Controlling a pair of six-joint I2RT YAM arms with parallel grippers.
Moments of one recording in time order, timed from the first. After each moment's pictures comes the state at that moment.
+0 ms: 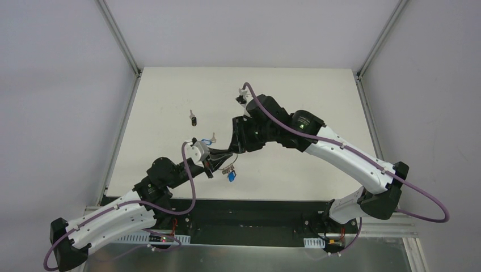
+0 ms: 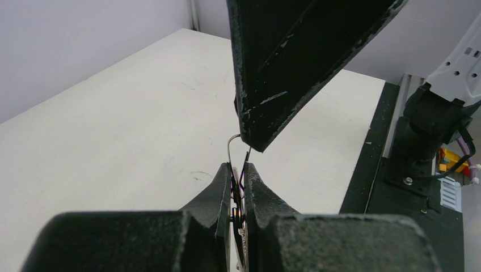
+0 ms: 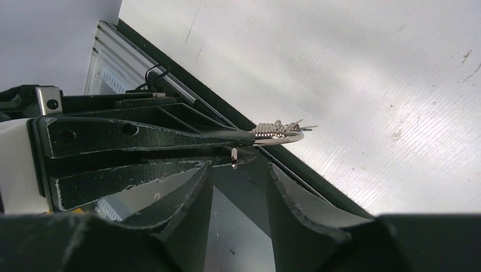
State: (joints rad) left arm -0.93 0.52 0.38 0.29 0.09 -0.01; right arm 1.05 1.47 1.64 -0.93 -0.07 0.66
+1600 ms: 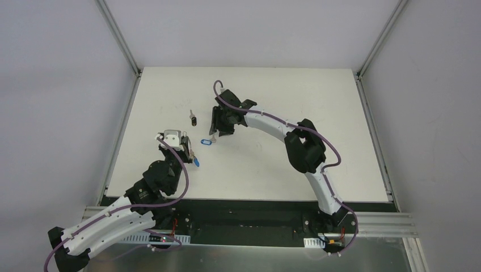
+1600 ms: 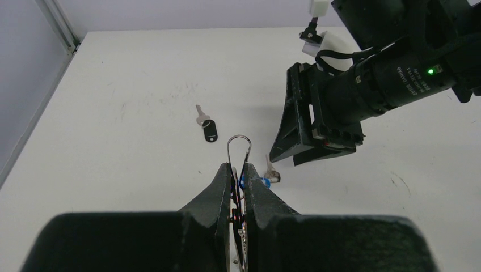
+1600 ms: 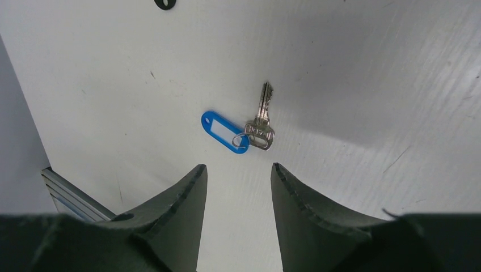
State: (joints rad) left arm -0.93 0.39 0.38 0.02 -0.87 0.00; right arm 0.83 2.25 1.90 -0.57 -0.14 0.79
